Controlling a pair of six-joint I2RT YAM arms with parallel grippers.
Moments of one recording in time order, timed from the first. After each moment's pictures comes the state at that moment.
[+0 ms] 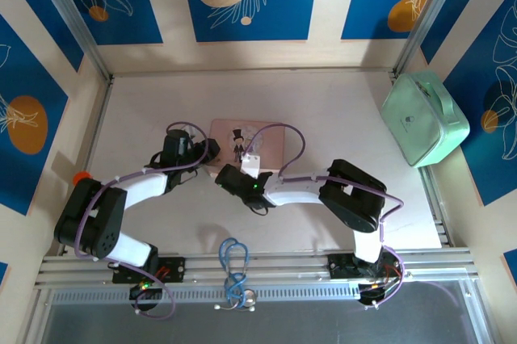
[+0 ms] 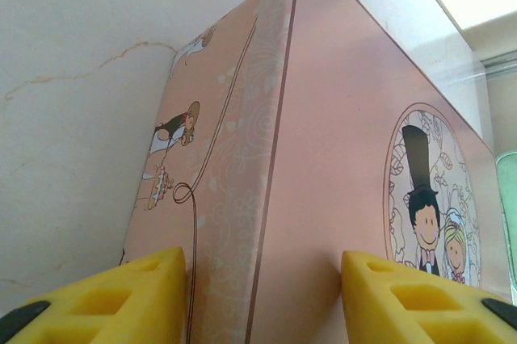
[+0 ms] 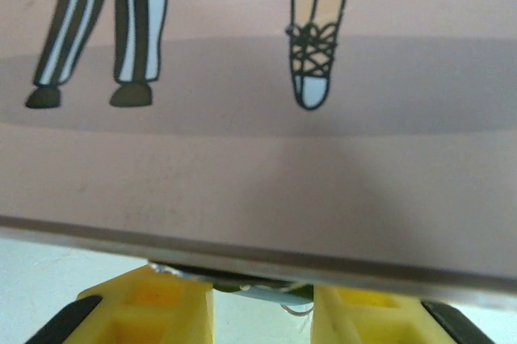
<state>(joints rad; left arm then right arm) -0.35 1.46 0.58 0.27 0.23 -0.84 1.11 1.88 1.10 -0.25 0.52 1.04</state>
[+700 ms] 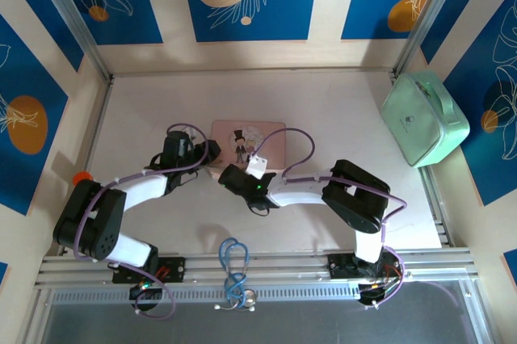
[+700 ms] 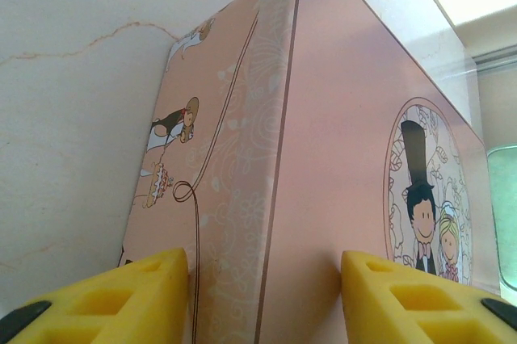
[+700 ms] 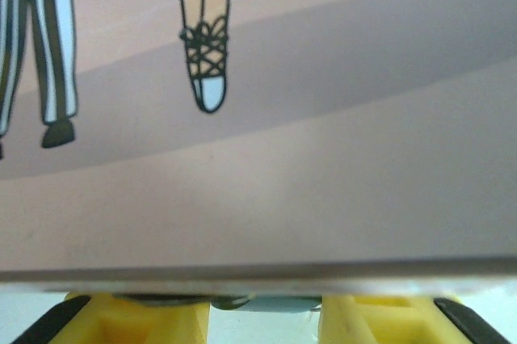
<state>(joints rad) -0.36 1.45 0.57 0.27 0.25 -0.86 1.10 1.85 1.05 -0.22 0.50 1.25</state>
